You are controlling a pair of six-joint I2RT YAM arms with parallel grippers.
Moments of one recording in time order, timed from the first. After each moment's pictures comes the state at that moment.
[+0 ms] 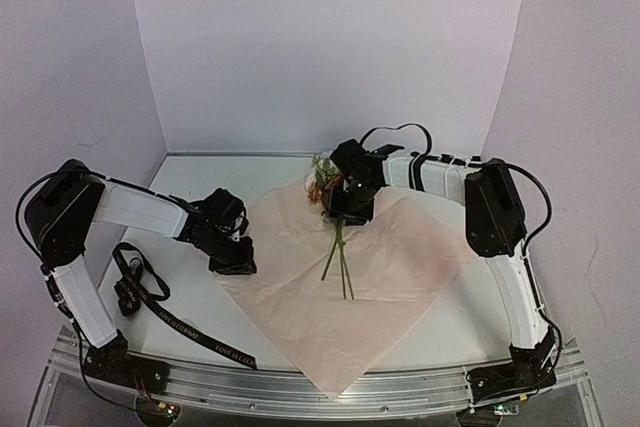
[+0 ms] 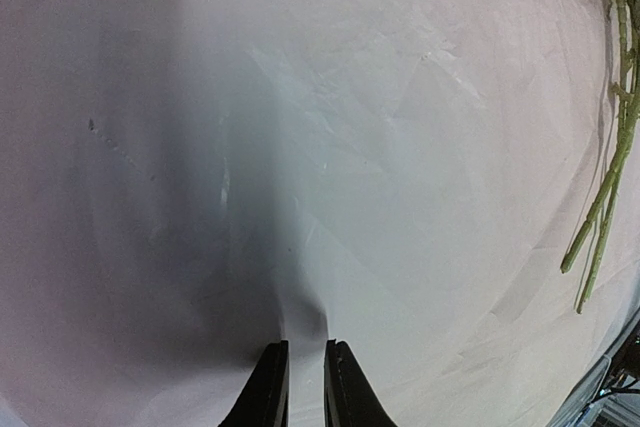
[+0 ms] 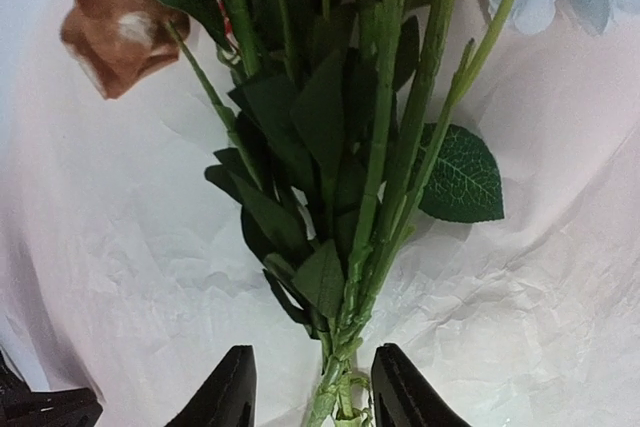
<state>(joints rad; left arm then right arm) -0.65 1.75 0.91 -0.29 0.21 -0.68 0.69 2.35 2.01 -0.80 -0.03 0.75</state>
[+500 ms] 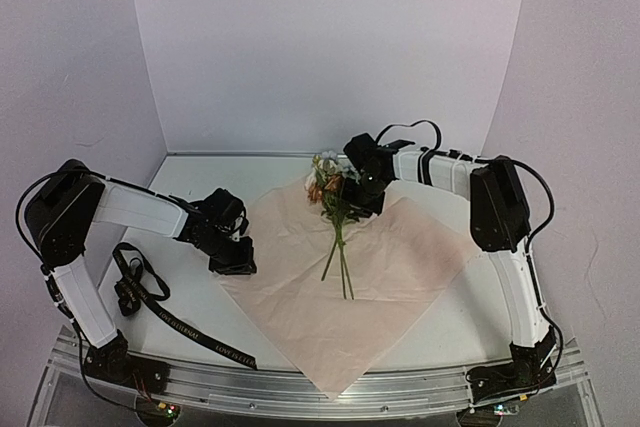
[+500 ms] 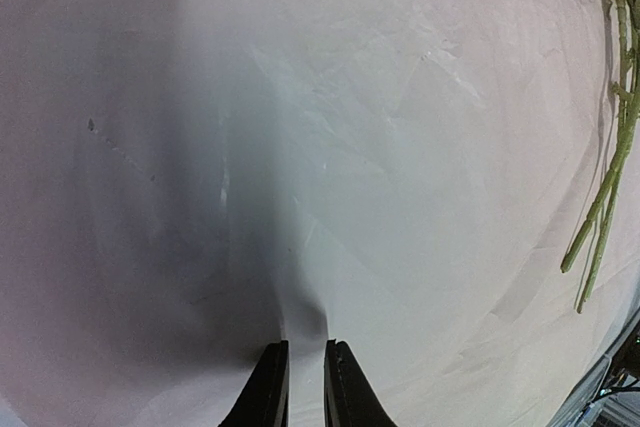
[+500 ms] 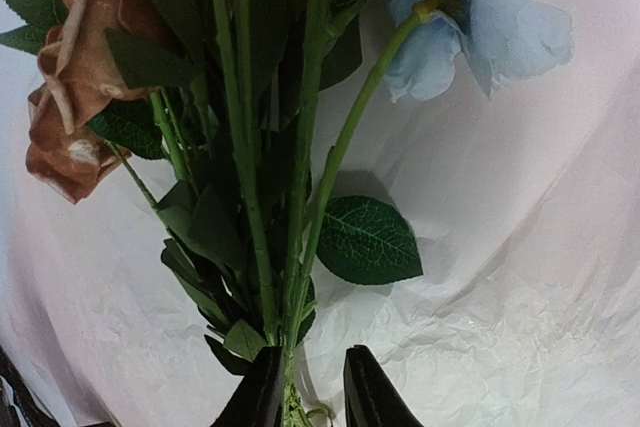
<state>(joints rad) -0.65 1.75 0.91 -0.29 0.21 -0.68 0.63 2.35 2.01 -0.78 -0.03 0.81</state>
